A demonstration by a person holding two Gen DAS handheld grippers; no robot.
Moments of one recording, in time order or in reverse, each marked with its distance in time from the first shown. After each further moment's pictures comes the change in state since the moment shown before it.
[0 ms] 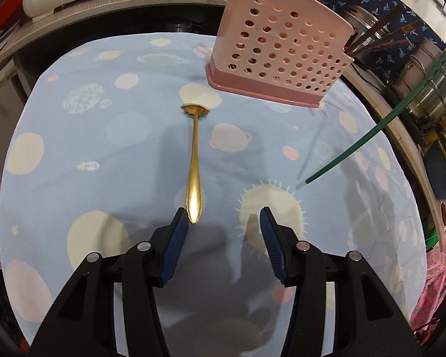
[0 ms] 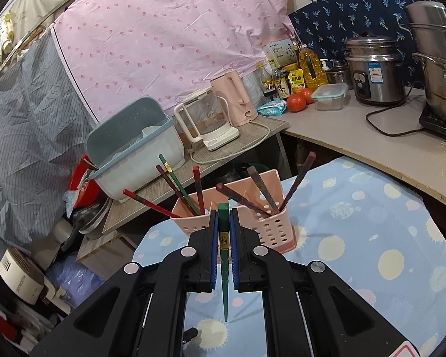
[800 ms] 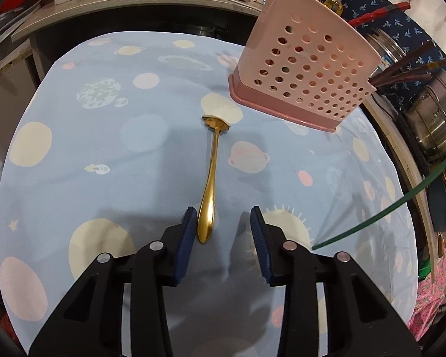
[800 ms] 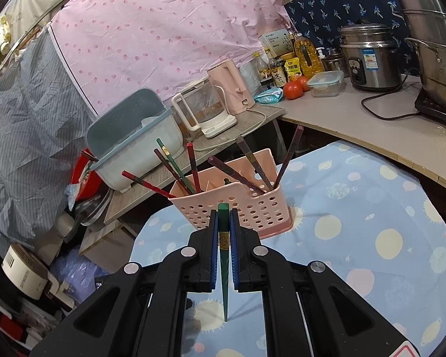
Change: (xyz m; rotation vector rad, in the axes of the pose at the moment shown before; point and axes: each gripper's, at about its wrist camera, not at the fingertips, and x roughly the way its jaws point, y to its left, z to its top) left arm 0.009 0.015 0.016 -0.120 -0.037 0.025; right arm -0.007 -0.009 -0.018 0.020 0.039 0.005
